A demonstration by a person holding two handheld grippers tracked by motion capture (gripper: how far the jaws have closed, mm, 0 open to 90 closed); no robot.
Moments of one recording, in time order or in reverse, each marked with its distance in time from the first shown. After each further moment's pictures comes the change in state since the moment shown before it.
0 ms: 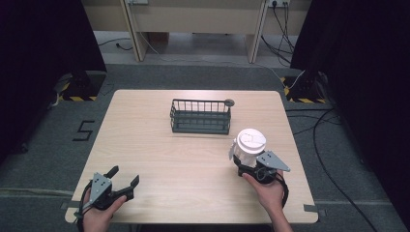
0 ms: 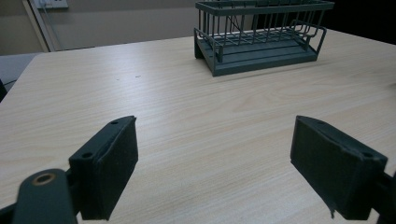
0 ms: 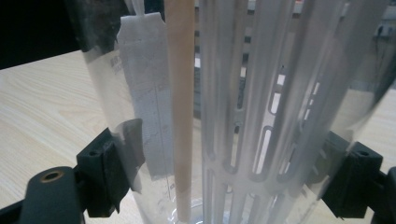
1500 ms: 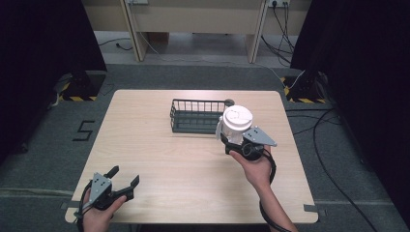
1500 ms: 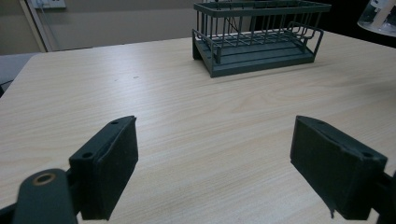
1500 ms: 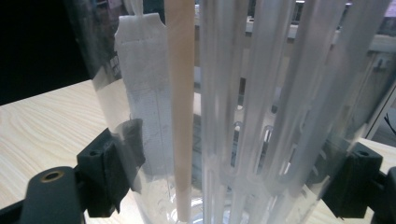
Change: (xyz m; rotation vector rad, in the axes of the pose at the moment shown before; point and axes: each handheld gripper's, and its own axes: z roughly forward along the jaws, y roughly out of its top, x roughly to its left) left arm 0.000 0.000 0.000 -0.005 -0.008 -0.006; right arm 0.011 0.063 0.047 -0.046 0.031 -0.038
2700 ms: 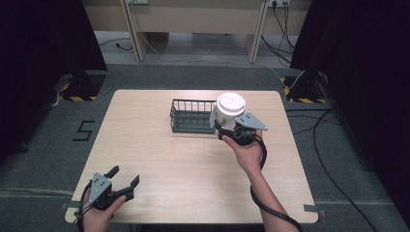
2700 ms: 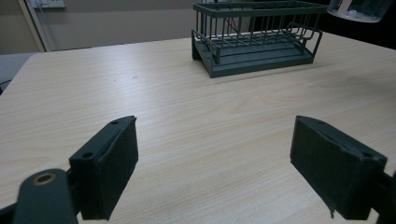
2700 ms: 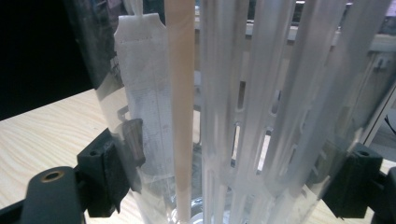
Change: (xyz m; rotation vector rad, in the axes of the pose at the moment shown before) left arm 0.000 0.000 0.000 -0.004 -0.004 -0.007; right arm -0.005 0.023 0.040 -0.004 -0.019 0.024
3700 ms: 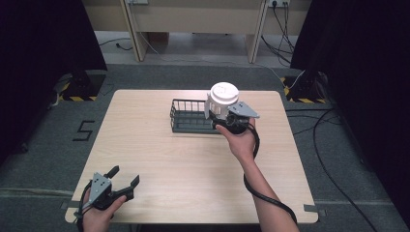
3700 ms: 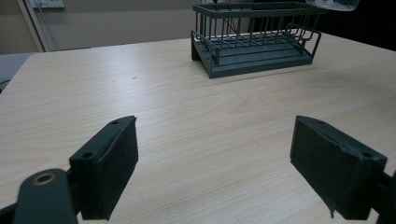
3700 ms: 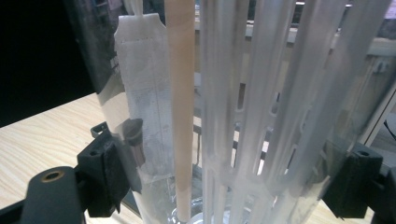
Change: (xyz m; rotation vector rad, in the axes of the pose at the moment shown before) left arm 0.000 0.000 0.000 -0.001 -0.004 -0.003; right arm 0.001 0.021 0.031 0.008 -0.007 -0.011
